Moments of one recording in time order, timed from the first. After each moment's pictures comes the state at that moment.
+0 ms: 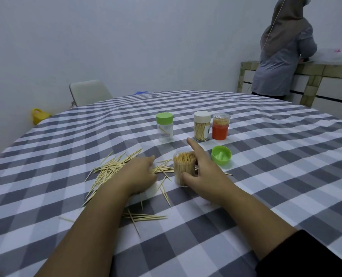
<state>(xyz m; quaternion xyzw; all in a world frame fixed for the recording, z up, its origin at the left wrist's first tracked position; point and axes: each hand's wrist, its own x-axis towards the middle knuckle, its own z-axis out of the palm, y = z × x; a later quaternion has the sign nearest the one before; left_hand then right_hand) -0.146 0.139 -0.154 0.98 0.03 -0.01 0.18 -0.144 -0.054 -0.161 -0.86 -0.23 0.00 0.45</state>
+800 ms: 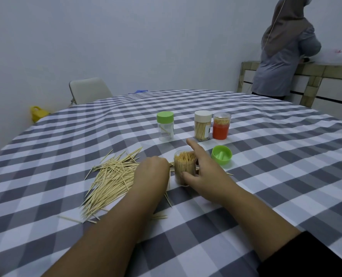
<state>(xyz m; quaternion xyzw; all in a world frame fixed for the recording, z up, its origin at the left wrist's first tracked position) -0.140 0.094 -0.166 0.99 0.04 0.11 -0.05 -0.143 -0.054 -0.160 -0.87 -0.23 -0.03 0.43</state>
